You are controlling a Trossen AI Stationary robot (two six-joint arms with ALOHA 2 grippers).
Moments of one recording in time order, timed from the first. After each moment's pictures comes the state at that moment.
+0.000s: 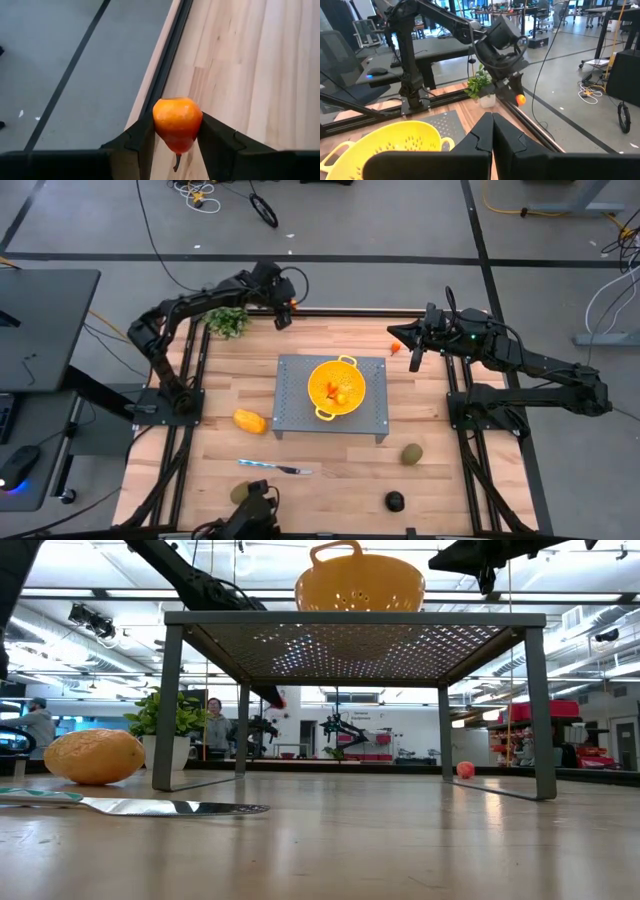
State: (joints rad) left arm 0.81 1.73 1.28 -0.36 0.18 0.49; right arm -0.34 0.79 0.81 -0.15 -0.01 0.09
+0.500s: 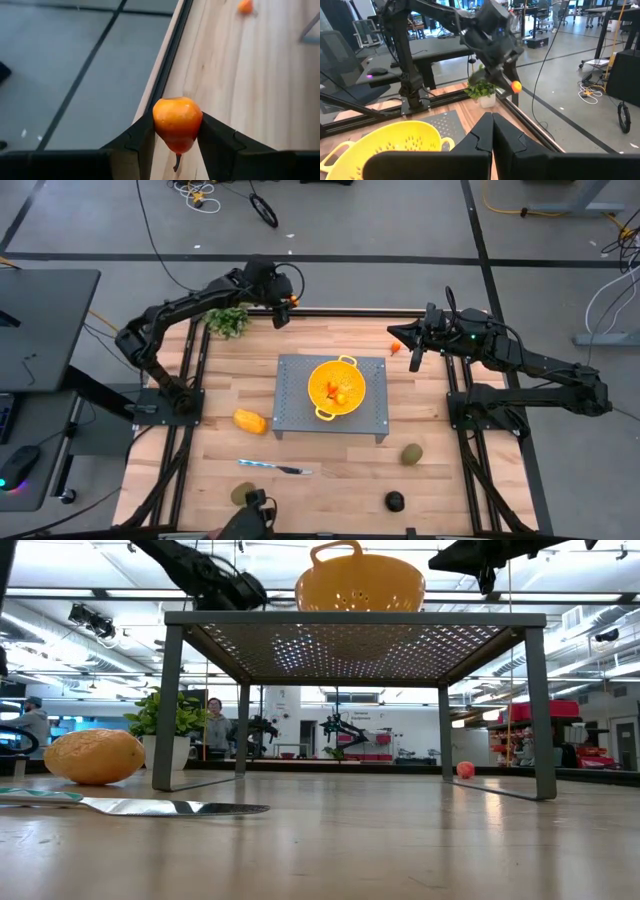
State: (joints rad) left arm 0.77 1.61 1.28 -0.37 0.21 0.46; right arm -0.34 0.79 0.81 -0.15 -0.01 0.09
